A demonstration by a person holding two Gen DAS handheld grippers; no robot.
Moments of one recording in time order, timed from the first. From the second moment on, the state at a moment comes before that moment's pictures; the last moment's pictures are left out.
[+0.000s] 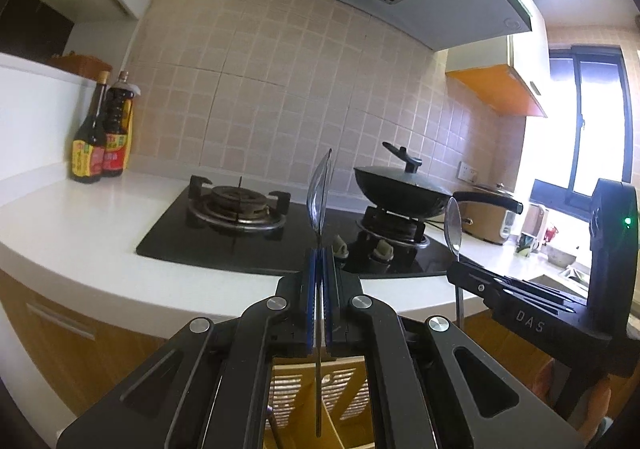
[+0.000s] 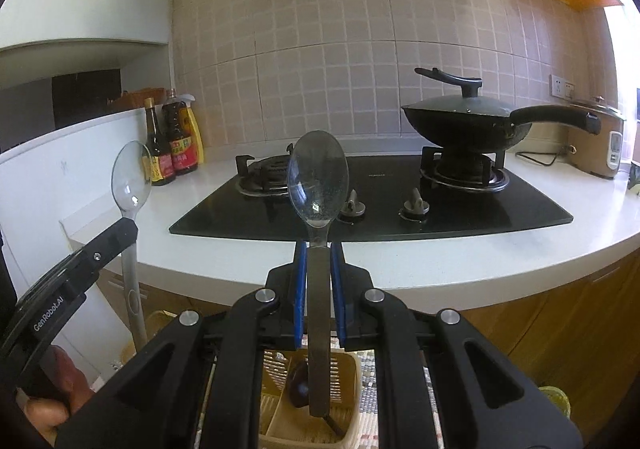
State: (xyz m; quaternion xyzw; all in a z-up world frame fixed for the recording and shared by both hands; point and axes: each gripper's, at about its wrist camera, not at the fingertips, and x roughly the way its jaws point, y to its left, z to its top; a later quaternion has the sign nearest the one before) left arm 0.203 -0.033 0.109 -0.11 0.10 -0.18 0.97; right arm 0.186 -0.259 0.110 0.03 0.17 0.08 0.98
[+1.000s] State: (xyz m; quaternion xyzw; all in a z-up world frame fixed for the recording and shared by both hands) left arm 0.097 0.000 0.108 -0.10 0.18 -0.20 0.96; right arm 0.083 -0.295 0.070 0.09 0.32 0.07 0.94
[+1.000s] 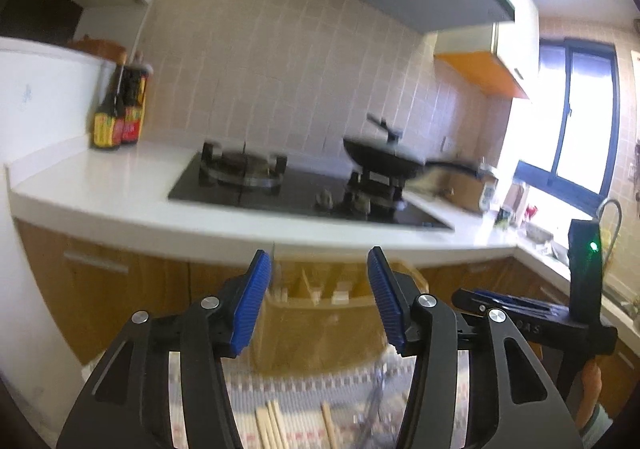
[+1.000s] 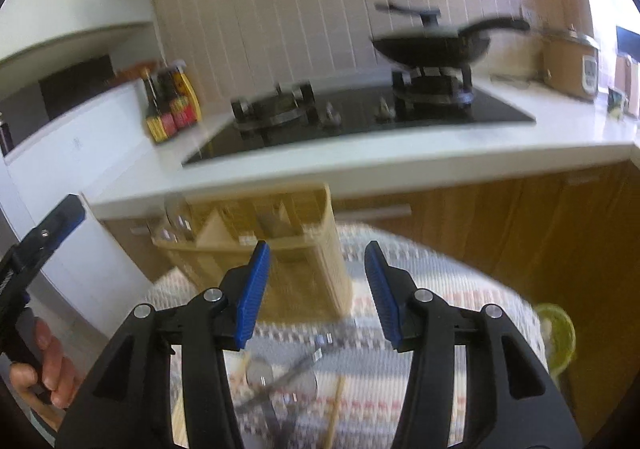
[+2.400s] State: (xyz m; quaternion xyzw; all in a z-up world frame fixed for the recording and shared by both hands) left arm 0.130 -0.033 -0.048 0.04 0.52 -0.14 0.84; right arm 0.059 -0.274 -0.050 0.05 0.57 0.05 0.82
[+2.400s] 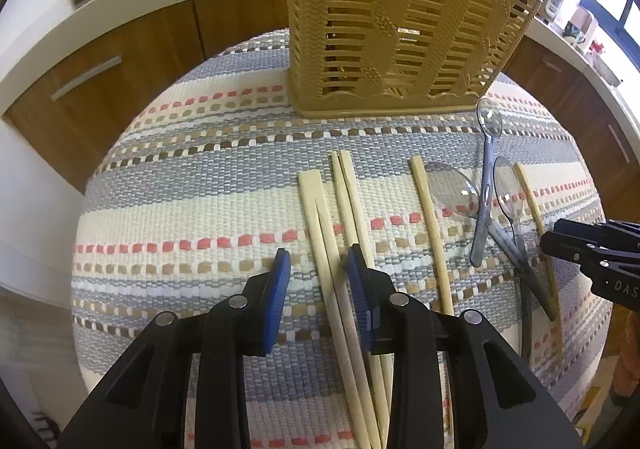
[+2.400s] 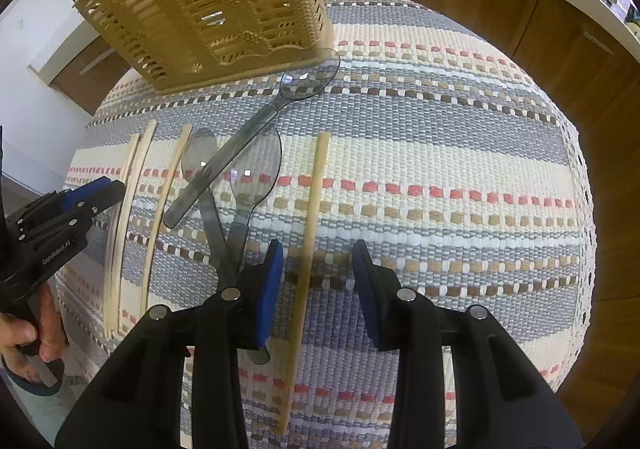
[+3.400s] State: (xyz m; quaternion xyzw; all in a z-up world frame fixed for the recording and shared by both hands) left arm 0.155 -0.041 -0.049 0.16 0.53 -0.12 0.82; right arm 0.079 -0.223 -0.047 -0.05 0.56 0.08 0.82
